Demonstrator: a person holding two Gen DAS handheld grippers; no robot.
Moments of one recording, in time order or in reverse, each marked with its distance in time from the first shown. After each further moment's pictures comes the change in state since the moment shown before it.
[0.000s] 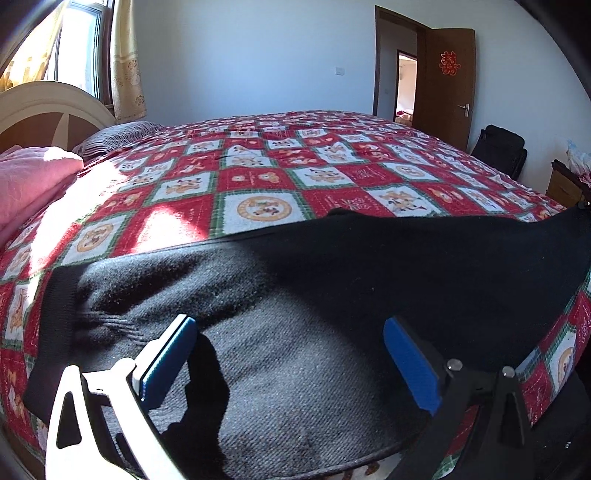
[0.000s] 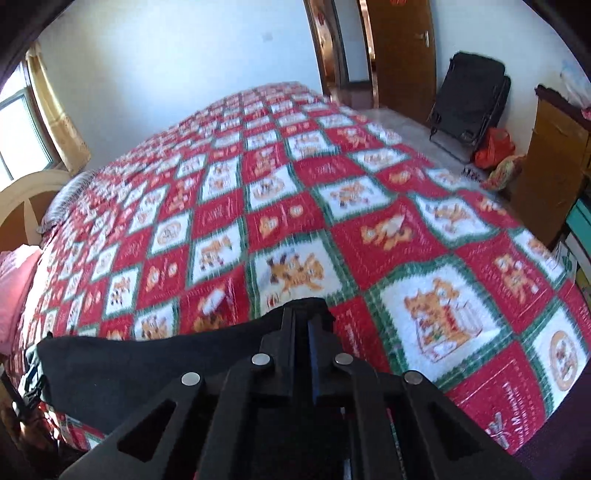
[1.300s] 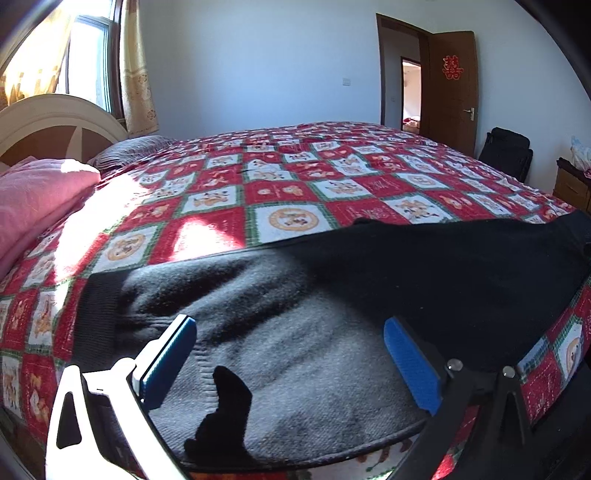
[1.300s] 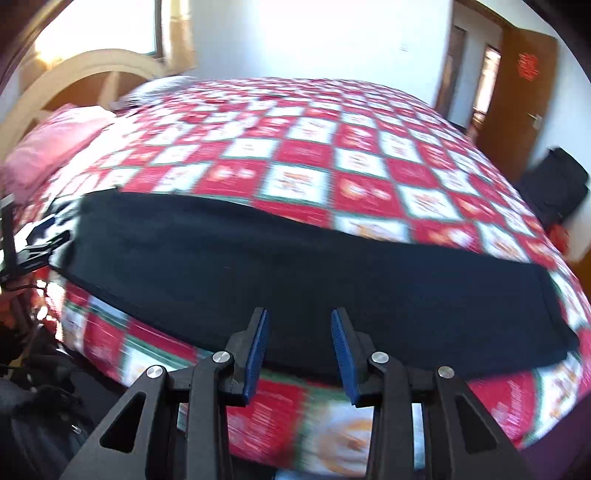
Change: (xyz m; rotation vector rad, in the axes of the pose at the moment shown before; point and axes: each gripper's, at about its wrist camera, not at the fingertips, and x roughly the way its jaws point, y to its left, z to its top) left arm -0.018 0.019 -0.004 0.010 -0.047 0.066; right arm -0.008 0.244 -0.142 -0.483 0.084 0.149
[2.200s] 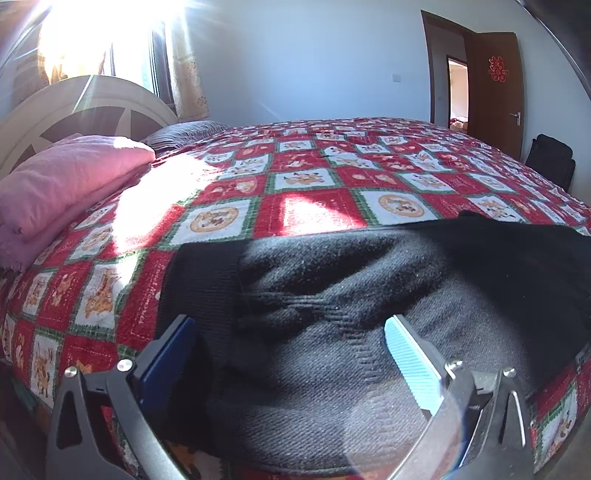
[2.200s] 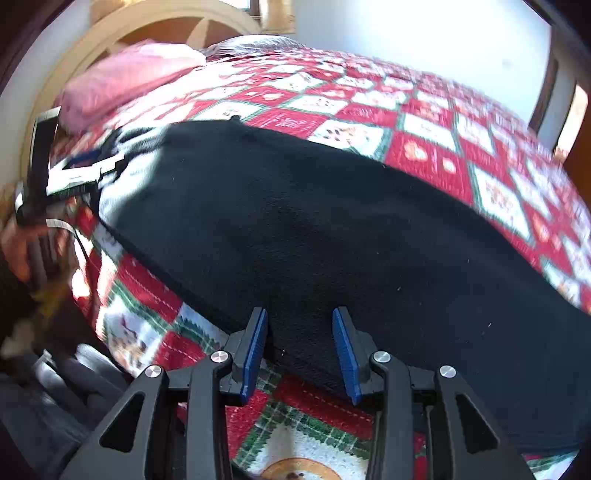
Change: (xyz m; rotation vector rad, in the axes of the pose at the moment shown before) left arm 0.006 0.064 -0.013 -0.065 0.019 0.158; right arm 0.072 0.145 0.007 -0.244 0.077 0.151
